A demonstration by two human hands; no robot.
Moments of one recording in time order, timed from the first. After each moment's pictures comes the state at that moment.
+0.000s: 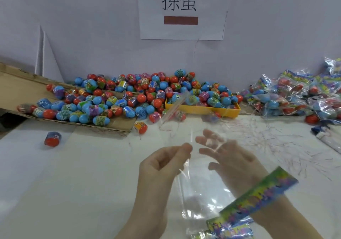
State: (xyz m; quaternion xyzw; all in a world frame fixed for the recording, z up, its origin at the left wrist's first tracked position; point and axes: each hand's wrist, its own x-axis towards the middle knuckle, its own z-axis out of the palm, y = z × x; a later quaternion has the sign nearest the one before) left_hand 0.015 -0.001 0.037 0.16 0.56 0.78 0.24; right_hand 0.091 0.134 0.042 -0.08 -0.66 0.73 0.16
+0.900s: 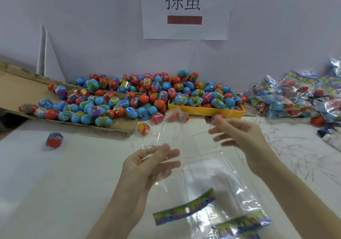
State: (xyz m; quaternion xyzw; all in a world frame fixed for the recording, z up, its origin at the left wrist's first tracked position) left_hand -0.026 -0.019 0.026 0.11 0.53 0.78 0.30; right_hand 0.054 0.171 0.051 -0.21 -0.73 0.61 0.23
